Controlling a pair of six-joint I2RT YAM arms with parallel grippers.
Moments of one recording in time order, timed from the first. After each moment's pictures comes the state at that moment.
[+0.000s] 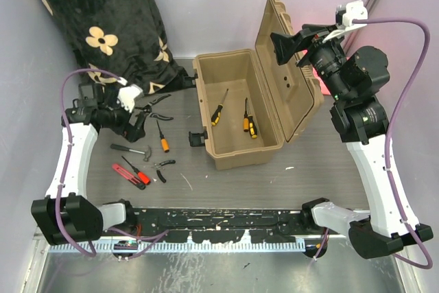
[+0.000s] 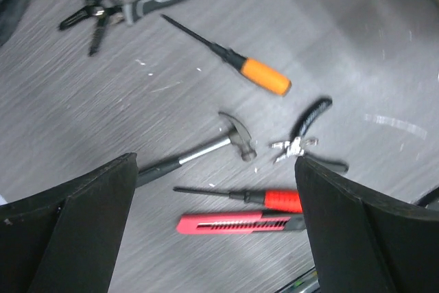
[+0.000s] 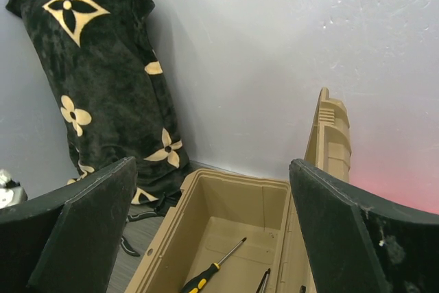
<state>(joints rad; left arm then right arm) 0.12 1.20 1.15 -0.86 0.46 0.52 0.30 1.12 1.59 -0.21 -0.13 0.17</state>
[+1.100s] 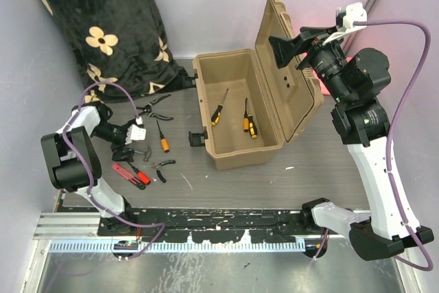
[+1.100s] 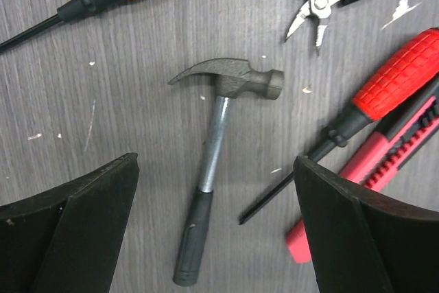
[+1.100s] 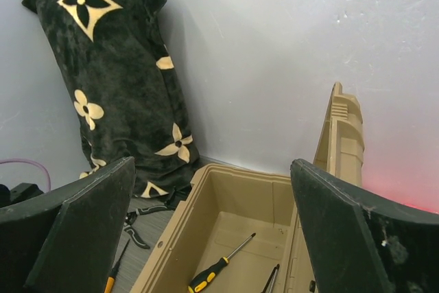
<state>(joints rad) 0.28 1.67 1.08 -1.13 0.61 1.93 0.30 1.10 1.58 -0.21 -0.16 0.19</state>
